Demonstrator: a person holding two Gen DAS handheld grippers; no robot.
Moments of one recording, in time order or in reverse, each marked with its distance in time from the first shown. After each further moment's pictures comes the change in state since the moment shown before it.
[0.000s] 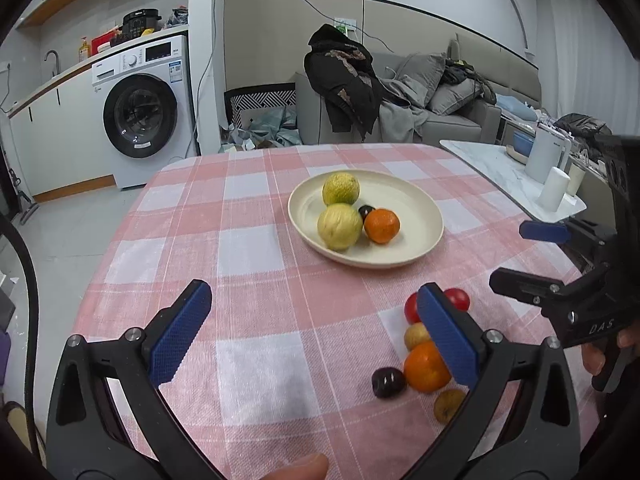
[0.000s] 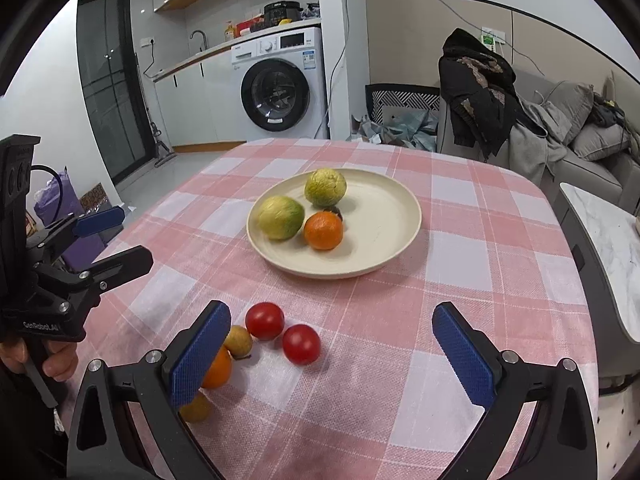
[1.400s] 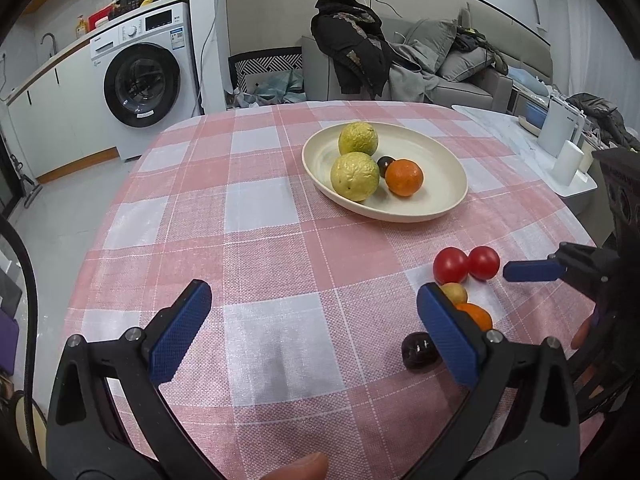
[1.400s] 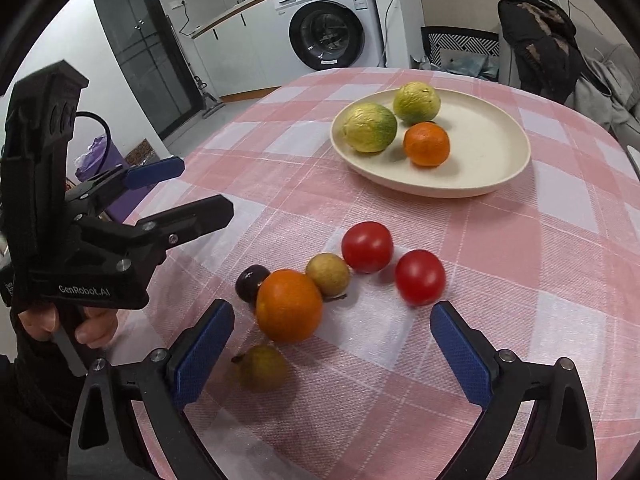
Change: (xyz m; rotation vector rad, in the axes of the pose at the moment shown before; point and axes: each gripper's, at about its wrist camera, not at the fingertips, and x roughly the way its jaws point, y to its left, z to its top) left arm 0.036 0.010 -0.016 -0.008 0.138 0.026; right arm 0.040 0.048 -0.030 -0.013 0.211 0.225
